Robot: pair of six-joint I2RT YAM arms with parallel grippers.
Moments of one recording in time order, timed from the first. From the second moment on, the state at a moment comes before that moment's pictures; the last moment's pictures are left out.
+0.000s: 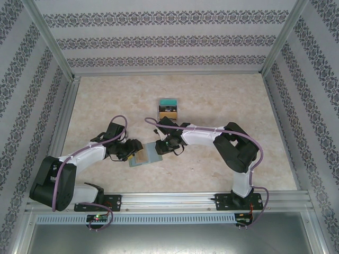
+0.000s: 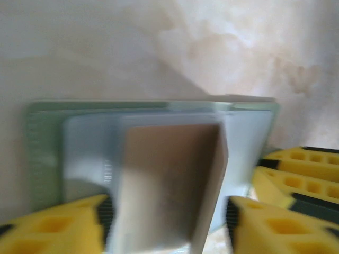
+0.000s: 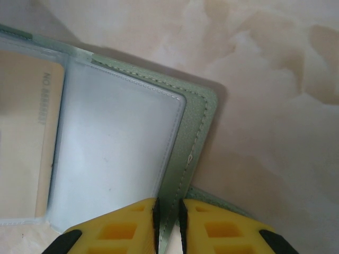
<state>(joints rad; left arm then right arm) -0.29 1.31 0.55 -0.30 0.45 -0.84 0.84 1.91 1.15 -0.41 -0.27 0.45</state>
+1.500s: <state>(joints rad) -0.38 1.32 0.54 -0.16 0.58 -0.87 0.84 1.91 1.15 -0.41 -0.27 0.47</state>
